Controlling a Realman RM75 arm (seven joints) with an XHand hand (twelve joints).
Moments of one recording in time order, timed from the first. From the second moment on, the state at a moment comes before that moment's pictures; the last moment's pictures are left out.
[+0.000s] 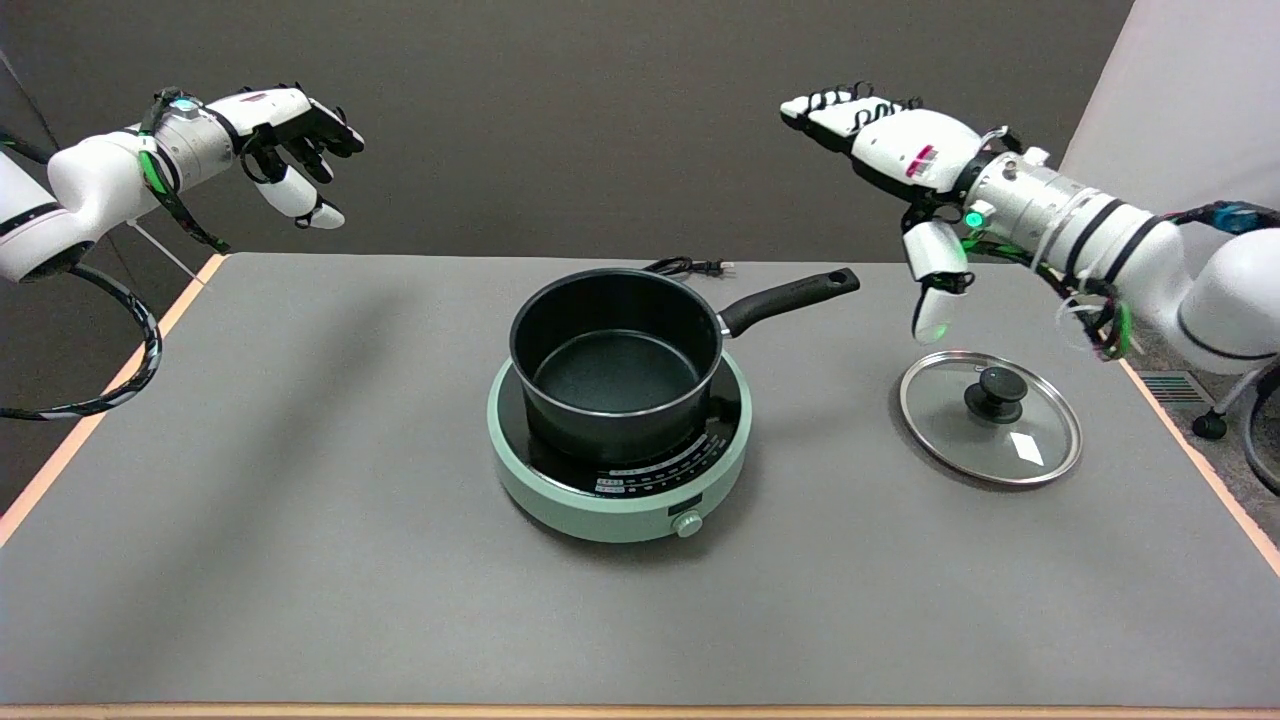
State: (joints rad) arm 0.21 -0.50 -1.71 1.58 2.26 -0.17 -1.20
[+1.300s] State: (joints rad) arm 0.33 -0.65 -2.10 1.71 2.33 0.36 -1.23
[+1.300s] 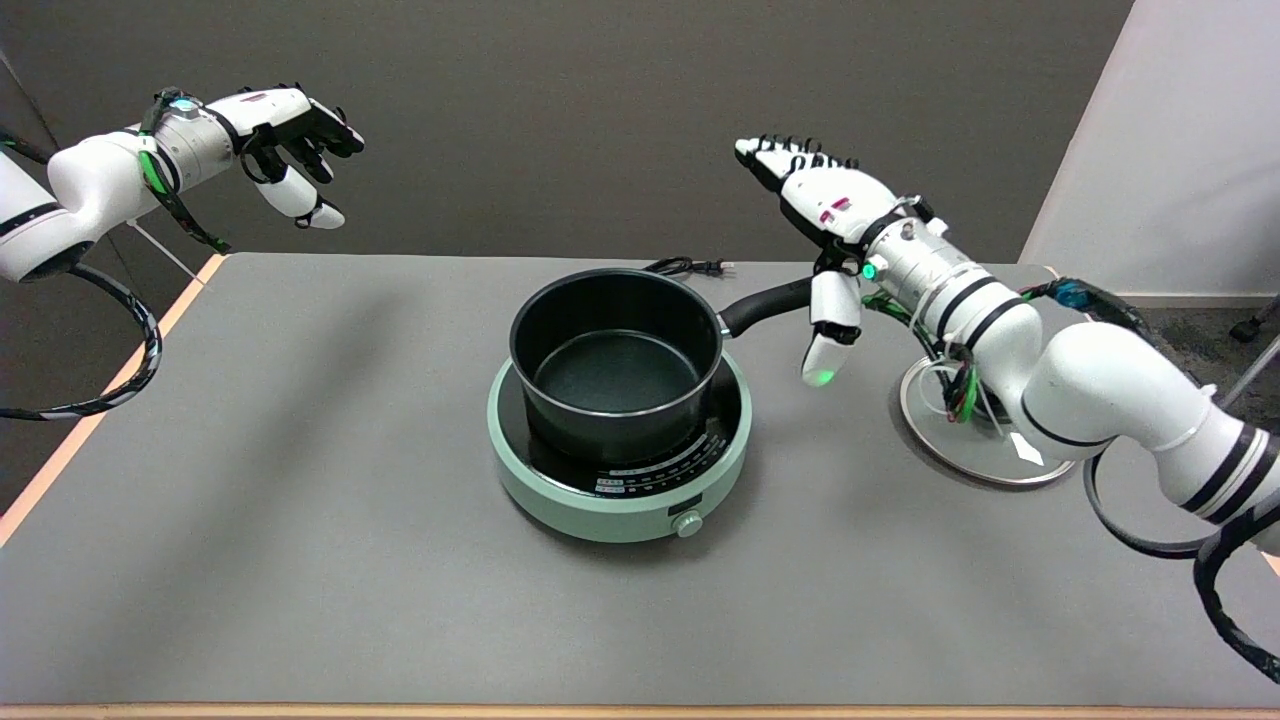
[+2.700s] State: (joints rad) arm 0.37 -0.68 -2.16 1.65 2.60 0.28 -1.55
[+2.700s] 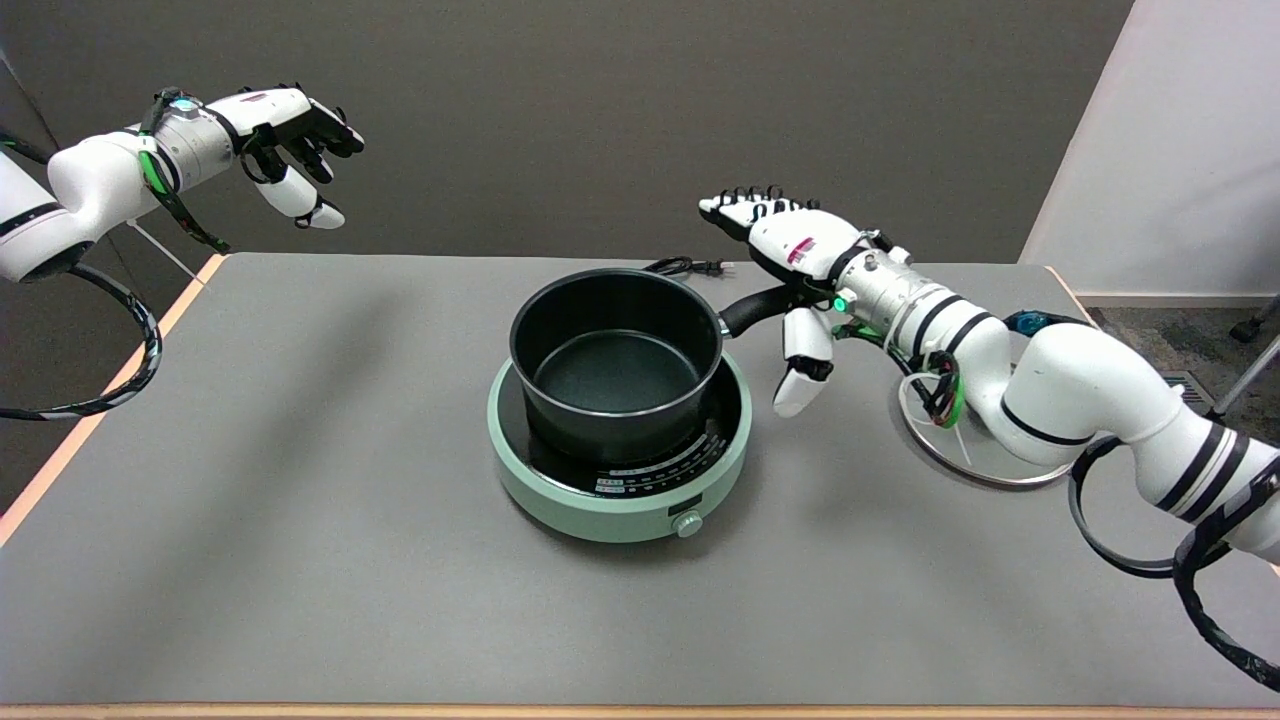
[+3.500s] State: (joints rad) arm 0.37 -0.64 -2.15 1.63 2.71 0.25 -1.58
